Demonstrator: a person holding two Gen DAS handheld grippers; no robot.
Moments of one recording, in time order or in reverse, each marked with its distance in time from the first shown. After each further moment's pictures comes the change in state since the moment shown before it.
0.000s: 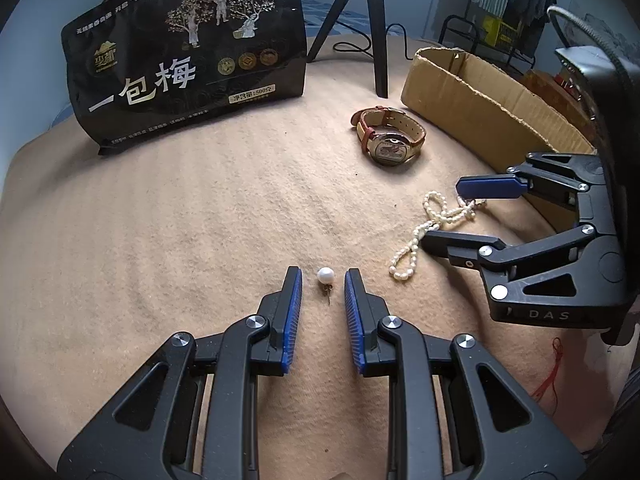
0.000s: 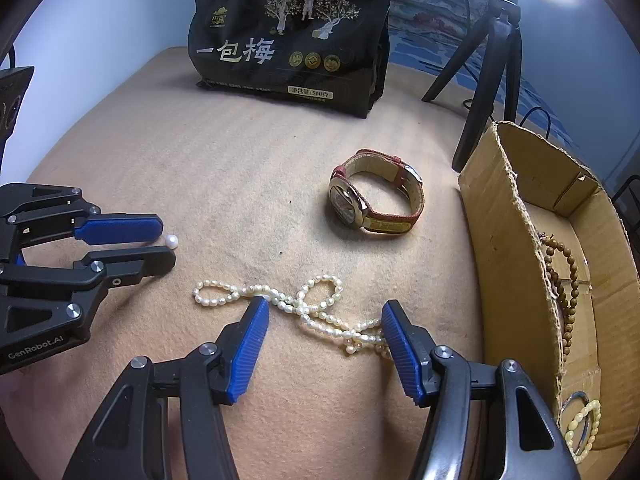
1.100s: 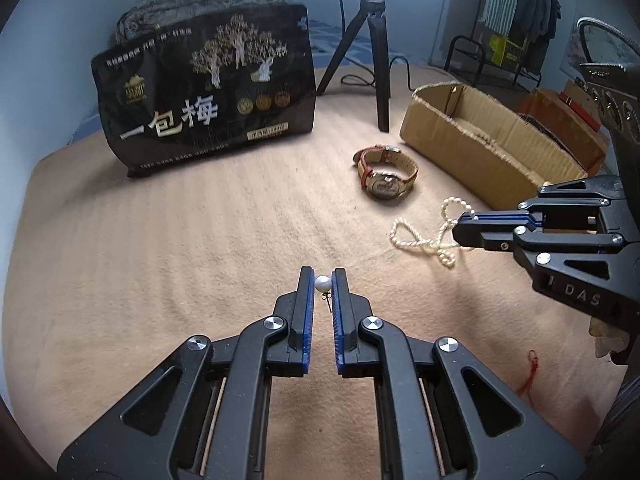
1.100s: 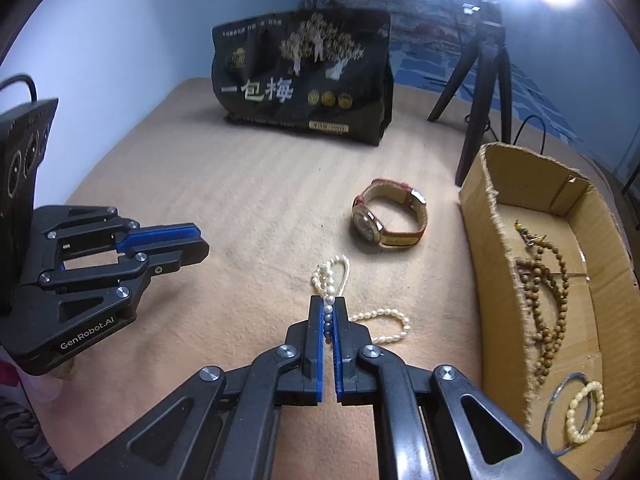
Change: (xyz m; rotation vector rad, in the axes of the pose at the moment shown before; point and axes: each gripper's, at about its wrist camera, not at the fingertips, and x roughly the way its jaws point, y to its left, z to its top) left arm -0.041 -0.005 0.009 -0.026 -0.082 0.035; right arm -0.044 0.000 0.007 0.059 -0.058 0.099
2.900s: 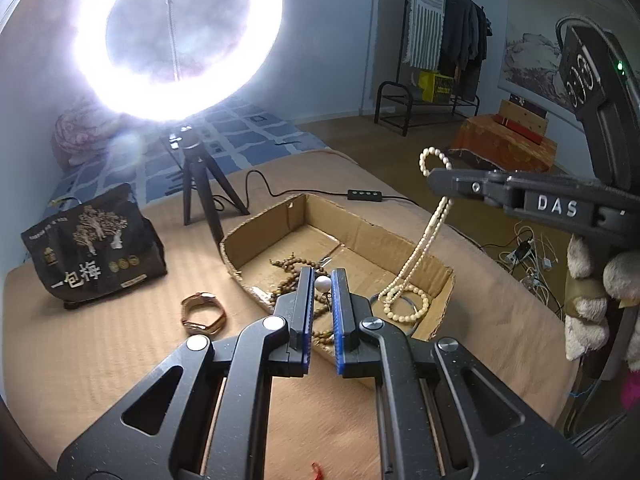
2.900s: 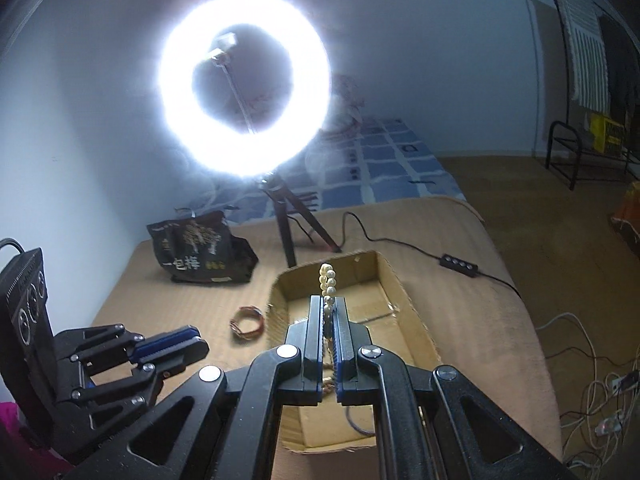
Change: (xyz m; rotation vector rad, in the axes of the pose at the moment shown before) left arm -0.064 -0.191 0.088 0.137 -0.200 -0.139; right arm -0.200 -0.153 -0.024 0.320 -0.347 -0.110
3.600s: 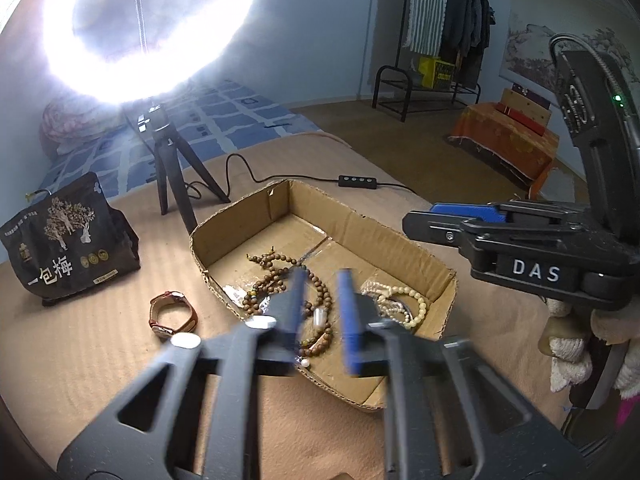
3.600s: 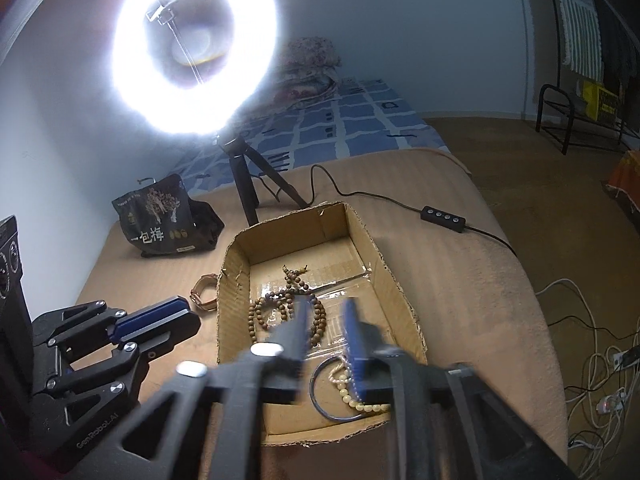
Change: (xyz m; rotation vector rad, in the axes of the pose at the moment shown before) left arm 0.043 -0.013 0.004 -0.012 0.054 -0.007; right arm 0.040 -0.035 -0.022 0.044 0.115 -0.040
